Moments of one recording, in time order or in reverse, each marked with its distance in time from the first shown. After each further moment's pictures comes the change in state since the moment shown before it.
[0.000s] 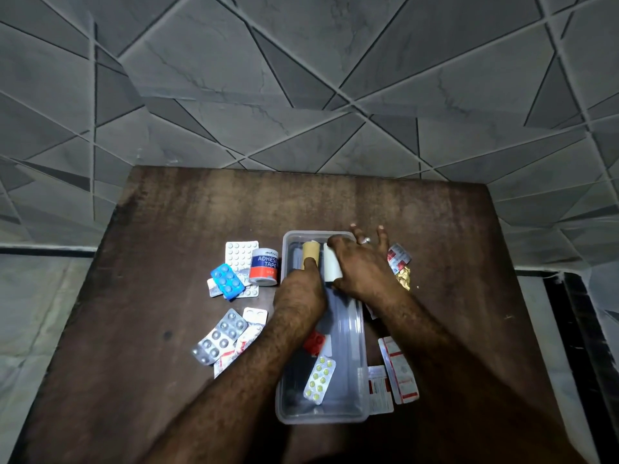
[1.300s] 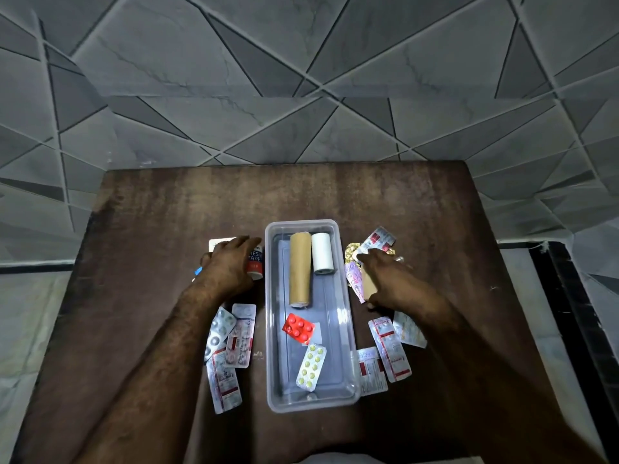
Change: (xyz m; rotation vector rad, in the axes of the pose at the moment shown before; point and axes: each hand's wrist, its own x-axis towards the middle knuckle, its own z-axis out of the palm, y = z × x) left_hand 0.048 -0.098 -0.036 0.196 -0.056 0.152; right_hand -0.060 0.067 0.033 0.188 -0.294 0.176
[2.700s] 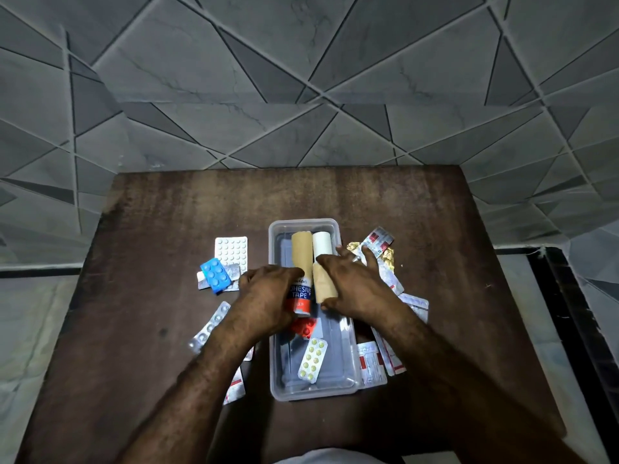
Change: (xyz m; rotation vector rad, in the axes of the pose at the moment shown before) left_hand -0.079 0.065 0.005 0.002 -0.004 0.193; right_hand -0.026 -0.078 -0.009 -0.005 0.183 -0.203
